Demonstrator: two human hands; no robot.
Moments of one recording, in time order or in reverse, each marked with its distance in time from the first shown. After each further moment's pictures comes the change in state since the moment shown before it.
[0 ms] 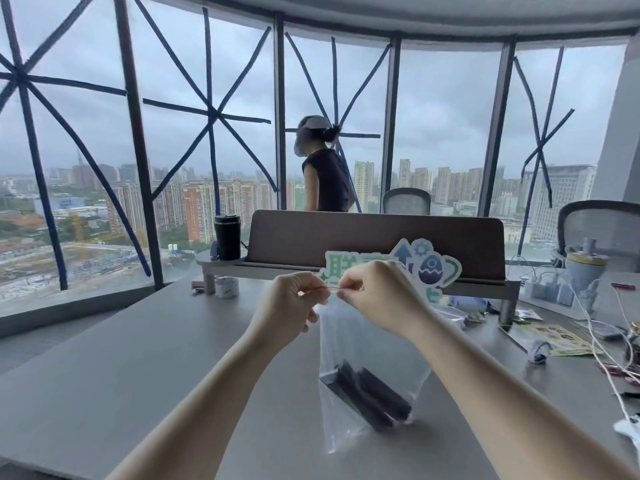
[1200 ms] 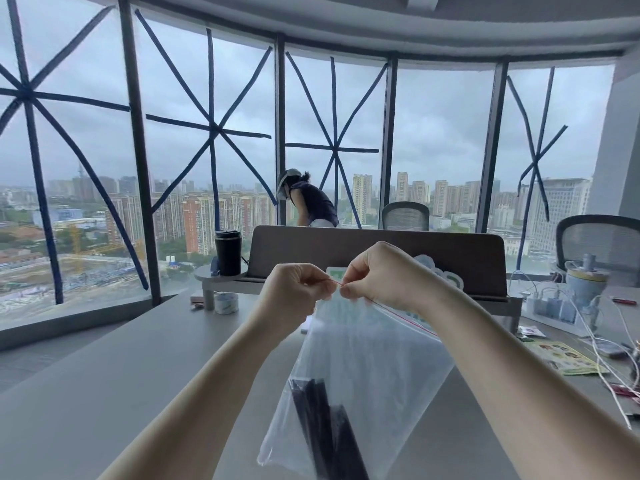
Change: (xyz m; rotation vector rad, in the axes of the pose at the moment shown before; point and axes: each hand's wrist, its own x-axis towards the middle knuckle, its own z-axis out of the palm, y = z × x) left_hand 0.019 0.032 -0.017 -0.128 0.007 0.027; right_hand 0.032 -0.022 -0.046 0.197 -0.228 0.143
